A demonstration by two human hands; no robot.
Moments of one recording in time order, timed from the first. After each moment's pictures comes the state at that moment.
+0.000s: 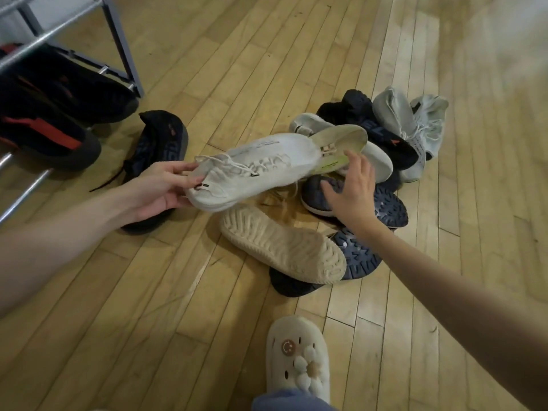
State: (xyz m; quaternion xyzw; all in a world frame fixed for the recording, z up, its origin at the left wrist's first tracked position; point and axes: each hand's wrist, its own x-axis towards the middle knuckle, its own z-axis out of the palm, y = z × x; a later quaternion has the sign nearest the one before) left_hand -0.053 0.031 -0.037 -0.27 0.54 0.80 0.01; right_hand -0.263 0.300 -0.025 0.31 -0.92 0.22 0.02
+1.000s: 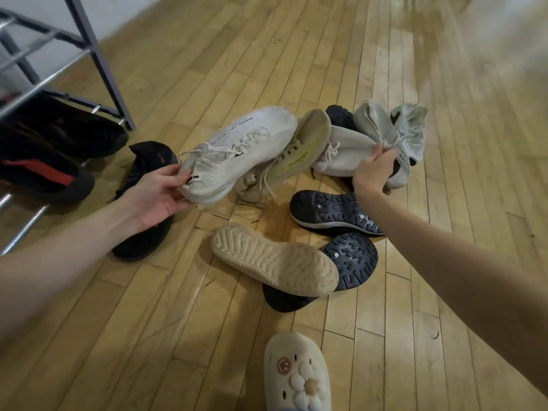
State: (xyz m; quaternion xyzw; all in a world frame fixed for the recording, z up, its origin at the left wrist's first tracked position) left_hand -0.080 0.037 -0.008 -0.29 0.45 0.84 -0.07; right_hand -0.329 0.290 0.013 -0.05 -0.85 0.52 0.04
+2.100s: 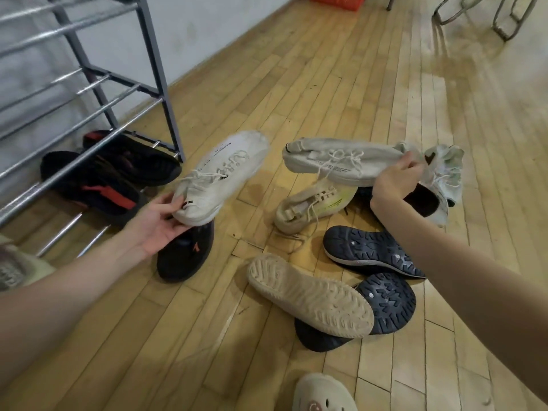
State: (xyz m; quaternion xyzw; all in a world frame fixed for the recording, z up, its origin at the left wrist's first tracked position) left_hand -0.029 -0.012 -0.005 -0.38 0.36 0.83 -0.18; right_hand -0.333 0.226 0.046 -0.10 -0.73 0.68 0.05
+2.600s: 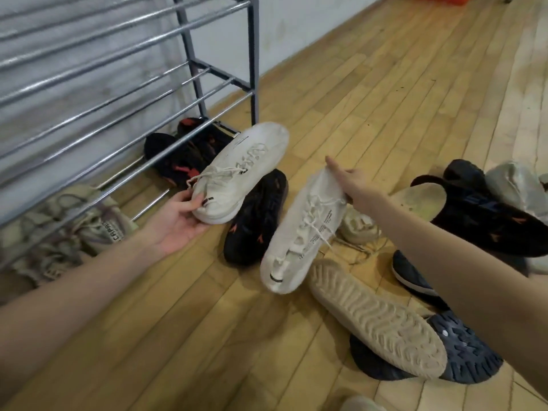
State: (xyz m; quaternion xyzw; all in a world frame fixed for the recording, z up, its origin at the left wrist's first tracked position) left_hand 0.055 -0.029 0.005 -0.42 0.33 0.81 -0.25; right_hand -0.253 0.083 0.008 0.18 -0.80 0.43 -0.37
